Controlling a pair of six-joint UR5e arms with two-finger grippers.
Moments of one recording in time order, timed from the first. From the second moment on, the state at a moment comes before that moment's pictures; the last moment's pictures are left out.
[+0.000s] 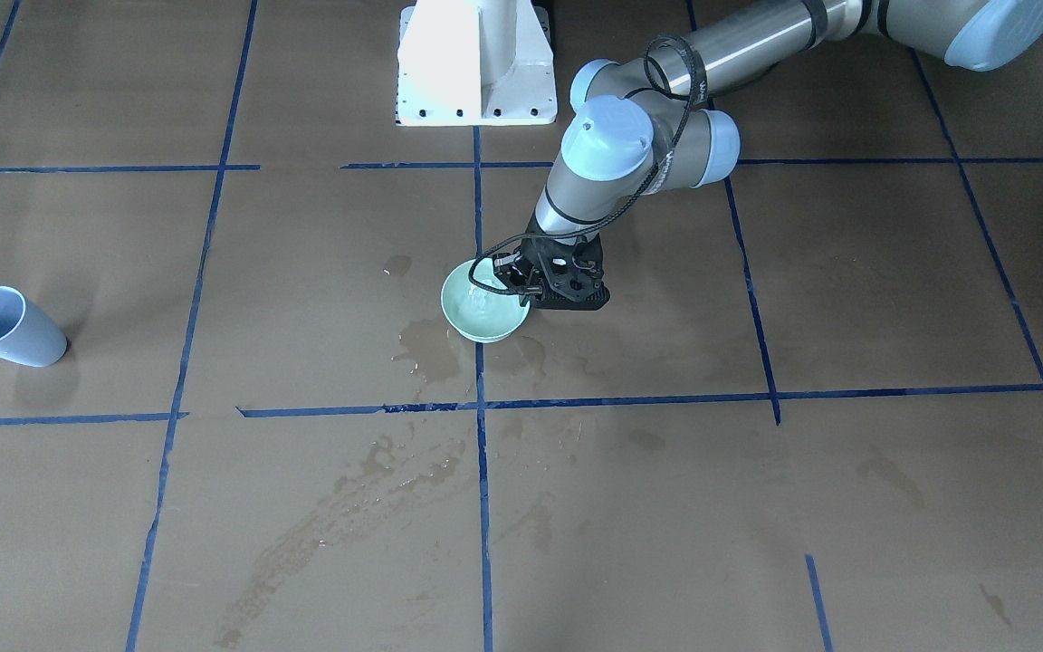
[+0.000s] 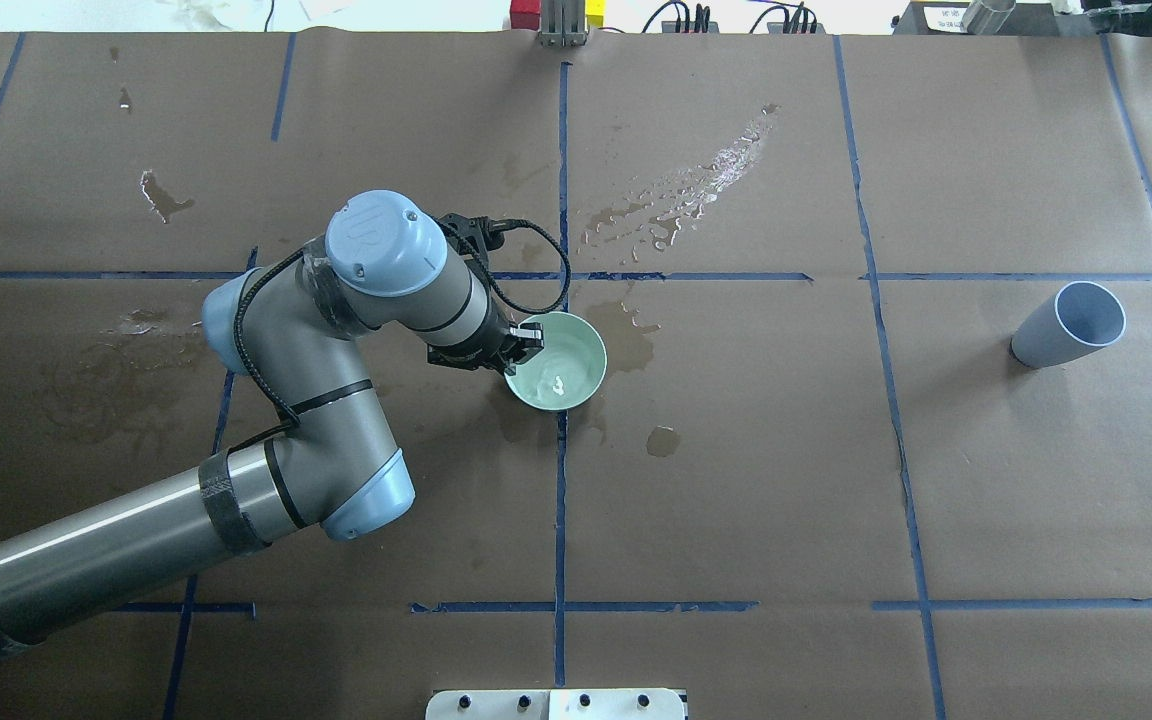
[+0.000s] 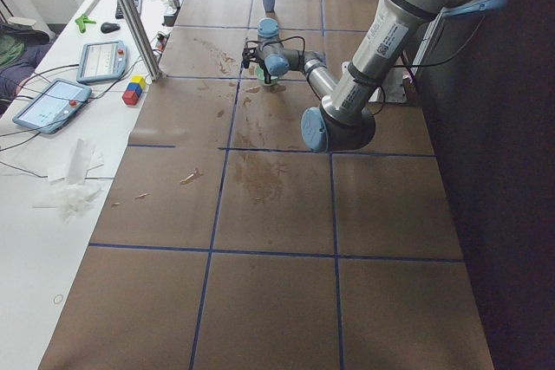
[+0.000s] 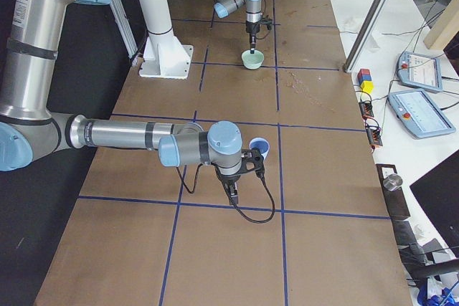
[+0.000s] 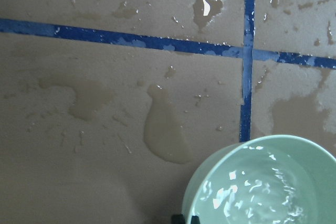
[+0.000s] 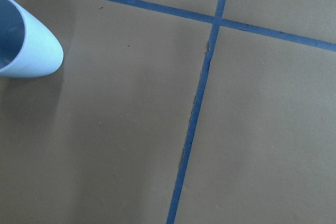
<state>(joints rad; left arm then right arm) -0.55 -2.29 -1.46 -1.93 -1.97 -1.31 1.51 -1.85 1.83 -1.41 2.35 -0.08</state>
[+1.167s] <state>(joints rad) -0.65 -2.21 -1.64 -1.74 -2.06 -1.15 1.50 -1.81 1.84 -1.41 2.38 -0.07</state>
